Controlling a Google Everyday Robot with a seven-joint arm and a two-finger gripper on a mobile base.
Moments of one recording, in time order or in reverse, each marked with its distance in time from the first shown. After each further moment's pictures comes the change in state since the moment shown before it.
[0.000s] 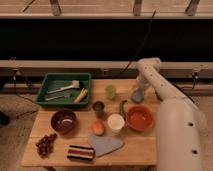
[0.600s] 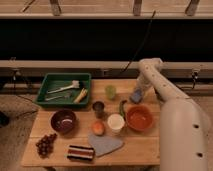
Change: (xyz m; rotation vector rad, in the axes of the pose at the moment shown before) arm -0.009 0.009 -0.012 0.016 -0.033 0.005
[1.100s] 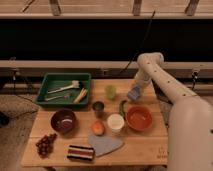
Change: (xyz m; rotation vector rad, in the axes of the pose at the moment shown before) arm -0.045 -0.025 -0.057 0.045 -0.022 -0.060
